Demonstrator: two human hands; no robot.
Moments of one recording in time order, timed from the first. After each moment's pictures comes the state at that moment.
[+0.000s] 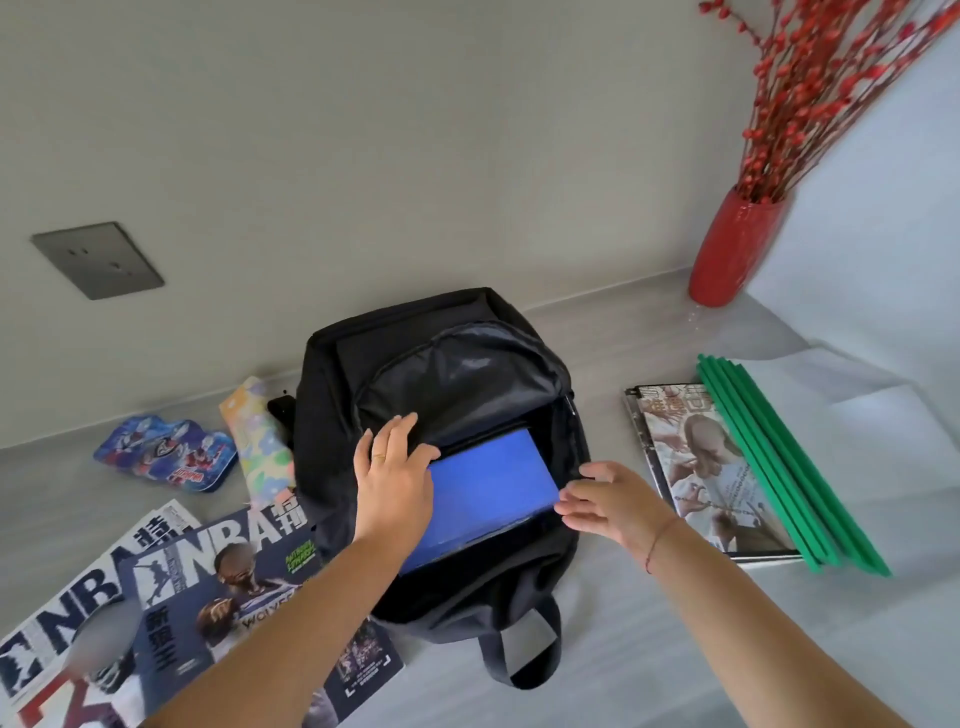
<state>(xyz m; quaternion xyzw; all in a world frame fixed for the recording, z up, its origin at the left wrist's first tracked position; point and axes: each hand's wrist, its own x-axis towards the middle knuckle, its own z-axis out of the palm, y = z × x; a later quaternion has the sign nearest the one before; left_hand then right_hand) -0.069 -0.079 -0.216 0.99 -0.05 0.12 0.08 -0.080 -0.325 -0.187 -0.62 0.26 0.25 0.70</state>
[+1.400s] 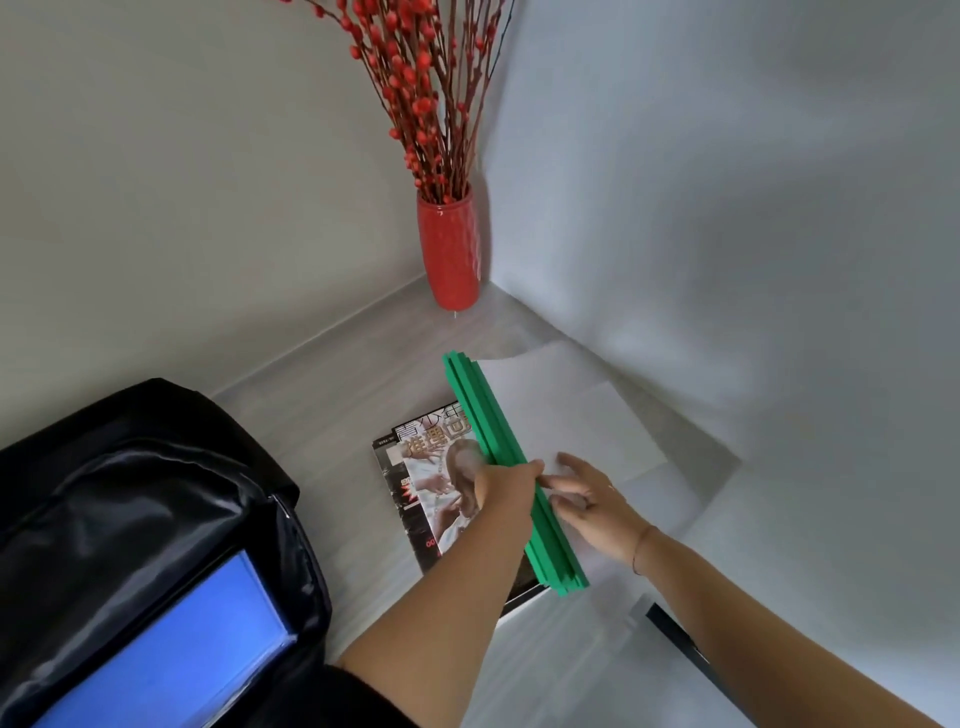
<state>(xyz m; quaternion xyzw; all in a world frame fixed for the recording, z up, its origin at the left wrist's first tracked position) -0.009 -0.521 -0.256 0.69 0.25 -0.31 0.61 -0.090 -0.615 -0.254 -0.87 0.18 0.12 0.44</state>
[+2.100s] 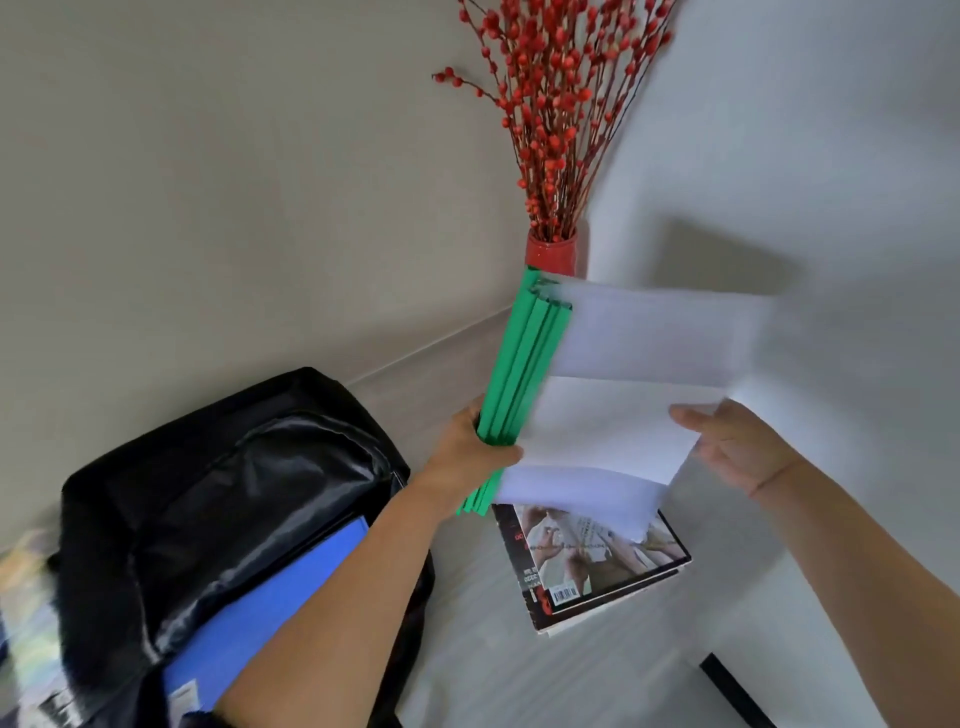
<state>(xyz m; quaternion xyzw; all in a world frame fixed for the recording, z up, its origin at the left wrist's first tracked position) 0.019 -0.365 -0.138 0.79 -0.07 -0.22 0.57 -0.048 -0.654 -0.163 -0.61 0.12 0.02 0.79</state>
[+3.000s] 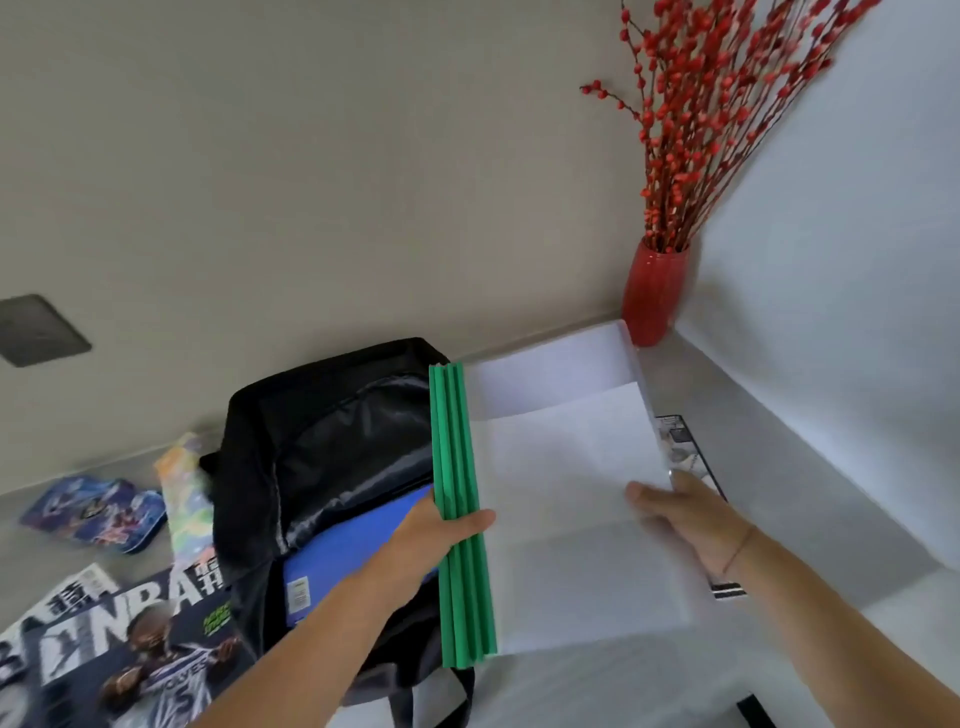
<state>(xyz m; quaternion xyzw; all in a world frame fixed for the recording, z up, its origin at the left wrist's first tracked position) -0.069 -0.222 -0.158 0.74 0.11 -0.27 0.60 -0.079 -0.509 -0.163 -0.65 0.11 0.15 0.74</state>
